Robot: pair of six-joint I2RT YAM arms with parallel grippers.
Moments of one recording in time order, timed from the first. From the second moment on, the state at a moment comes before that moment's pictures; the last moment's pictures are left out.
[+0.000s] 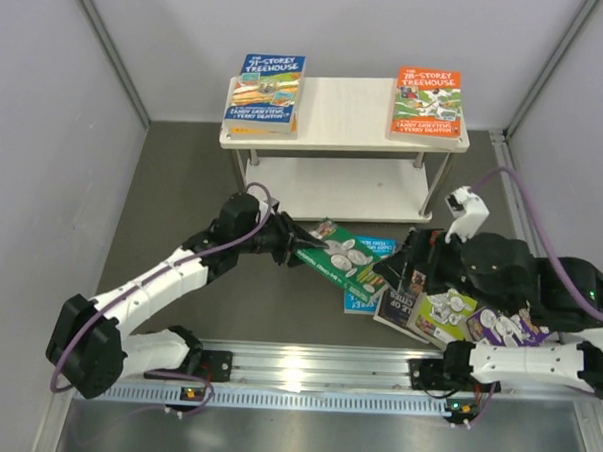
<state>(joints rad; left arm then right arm) -0.61 1.19 0.77 -0.12 0.62 -1.56 1.30 0.92 1.50 -1.18 0.50 0.87</state>
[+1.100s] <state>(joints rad) -0.59 0.97 0.79 0.33 0.59 -1.81 1.30 0.78 1.27 -0.77 0.54 1.15</state>
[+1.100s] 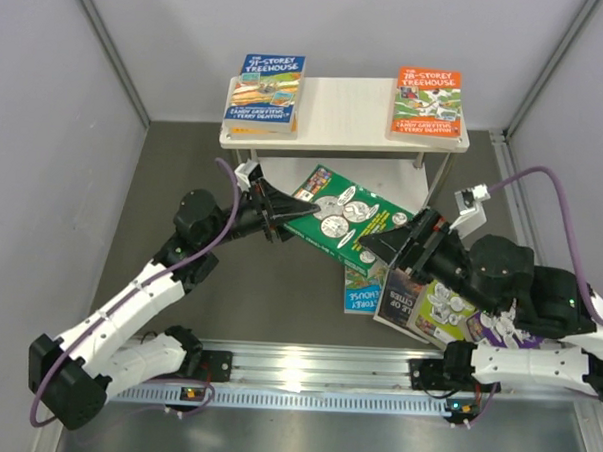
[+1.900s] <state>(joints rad) -0.59 0.95 0.93 0.08 0.64 -1.54 1.30 0.82 1.30 -0.76 0.64 1.18</state>
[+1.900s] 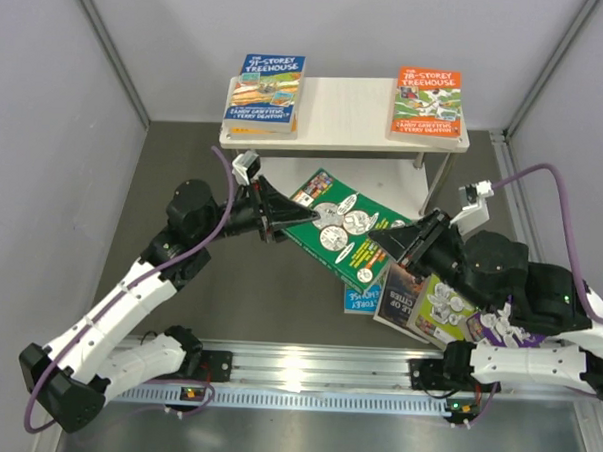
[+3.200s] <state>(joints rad) -0.82 0.98 1.19 -0.67 0.14 -0.10 0.82 1.07 1.16 -0.96 0.05 1.29</state>
